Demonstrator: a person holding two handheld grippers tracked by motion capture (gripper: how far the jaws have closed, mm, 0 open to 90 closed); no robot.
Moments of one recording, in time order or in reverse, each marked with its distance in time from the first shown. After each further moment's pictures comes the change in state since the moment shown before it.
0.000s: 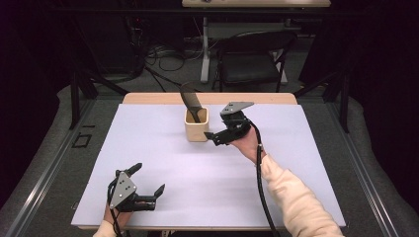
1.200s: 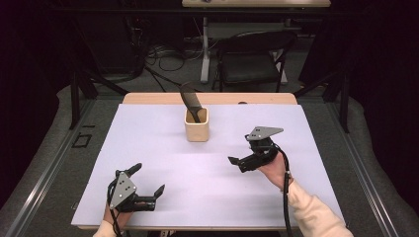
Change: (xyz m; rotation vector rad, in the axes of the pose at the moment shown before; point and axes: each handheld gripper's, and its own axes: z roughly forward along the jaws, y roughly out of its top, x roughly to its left) left arm -0.001 0.000 -0.001 0.001 0.001 0.000; right arm 0.012 -0.070 -0.067 0.034 -0.015 0.019
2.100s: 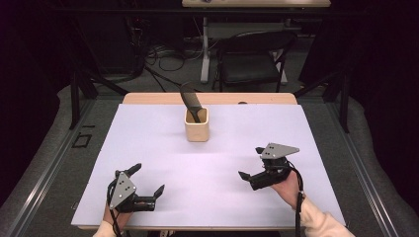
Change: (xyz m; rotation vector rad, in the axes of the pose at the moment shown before) left arm 0.000 0.000 0.000 0.005 0.001 0.000; right arm 0.020 -0.035 -0.036 -0.032 -0.029 -0.029
